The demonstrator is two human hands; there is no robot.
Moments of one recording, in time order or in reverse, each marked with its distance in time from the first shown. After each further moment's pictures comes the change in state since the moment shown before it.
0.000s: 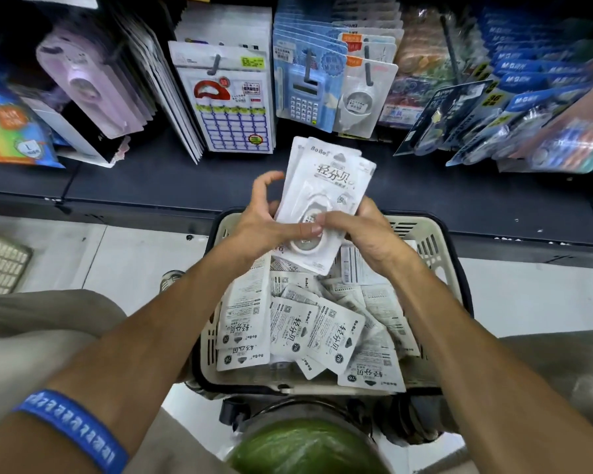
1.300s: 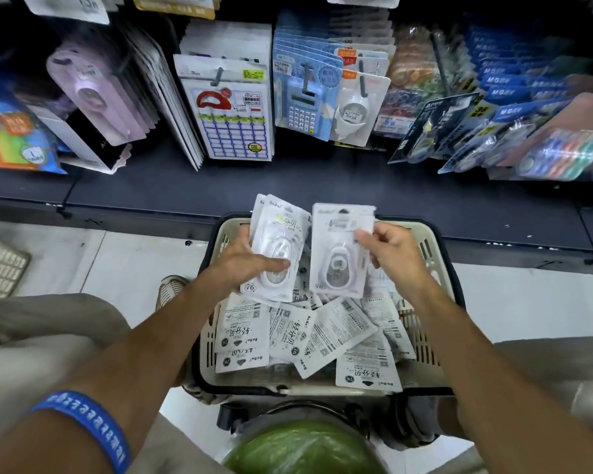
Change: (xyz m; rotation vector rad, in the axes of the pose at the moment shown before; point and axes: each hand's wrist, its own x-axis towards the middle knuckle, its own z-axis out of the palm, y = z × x) left_hand -0.009 -0.042 -0.021 0.340 0.129 -0.268; right_hand -0.032 0.024 -0.048 -0.234 0.257 -0.045
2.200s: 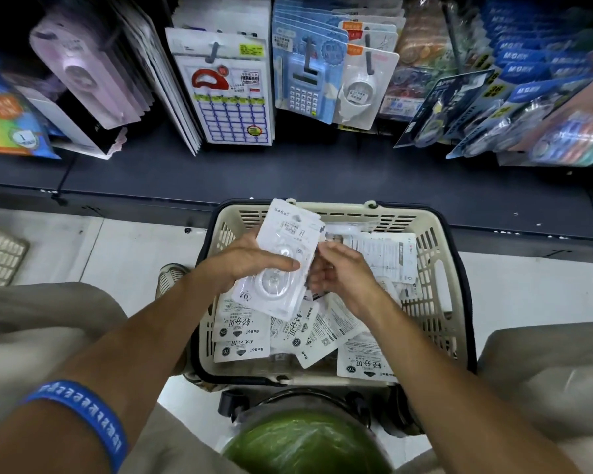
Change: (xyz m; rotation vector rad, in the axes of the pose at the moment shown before) left_hand 0.000 -0.004 0.003 -0.021 -0.263 0.016; right_hand -0.019 0.037 0.069 0.268 -0.126 0.400
